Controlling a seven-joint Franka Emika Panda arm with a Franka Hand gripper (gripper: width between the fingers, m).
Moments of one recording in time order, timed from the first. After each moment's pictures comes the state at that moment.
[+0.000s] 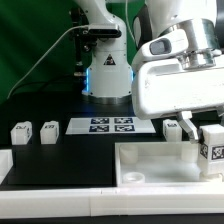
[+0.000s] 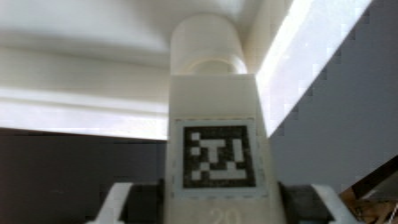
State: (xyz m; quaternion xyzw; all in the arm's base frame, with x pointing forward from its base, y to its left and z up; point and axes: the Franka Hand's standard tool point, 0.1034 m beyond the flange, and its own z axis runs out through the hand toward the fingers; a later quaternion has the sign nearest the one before) arm 0.619 0.118 0.082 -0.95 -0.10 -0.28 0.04
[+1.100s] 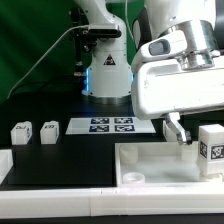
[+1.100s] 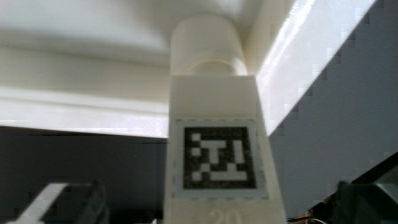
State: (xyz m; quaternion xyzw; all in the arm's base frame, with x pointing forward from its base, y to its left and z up) arm 0.617 0.117 0.082 -0.95 -0.10 -0.29 0.04
